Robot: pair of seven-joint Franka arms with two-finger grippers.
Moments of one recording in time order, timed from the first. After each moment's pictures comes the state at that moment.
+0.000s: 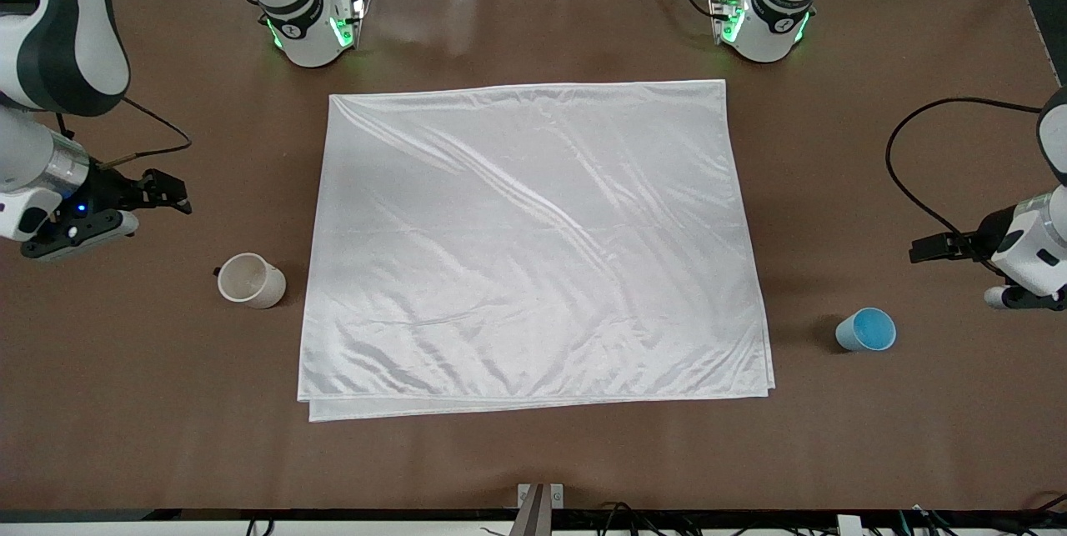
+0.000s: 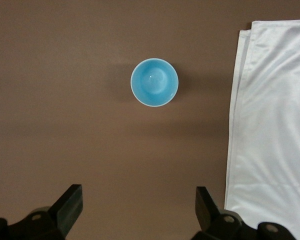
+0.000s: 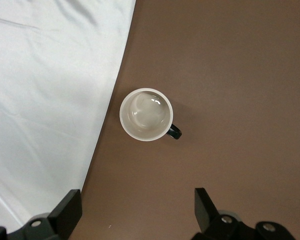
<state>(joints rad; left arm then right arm) 0.13 0.34 -0.03 -1.59 0.03 1.84 0.08 -0.16 0.07 0.06 -1.93 0.03 1.96 -0.52</state>
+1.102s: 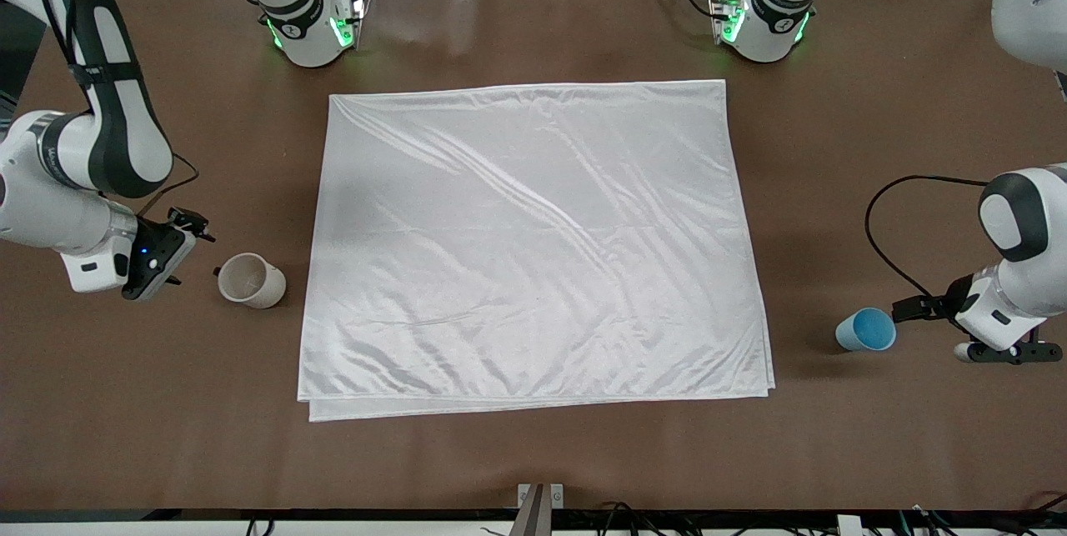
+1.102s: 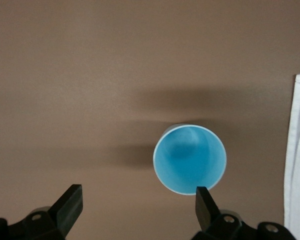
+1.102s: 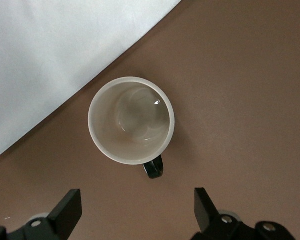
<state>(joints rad) 0.18 0.58 -0.03 -1.56 0.03 2.17 0.15 -0.20 0.31 0.05 -1.95 0.04 2.19 -1.16</state>
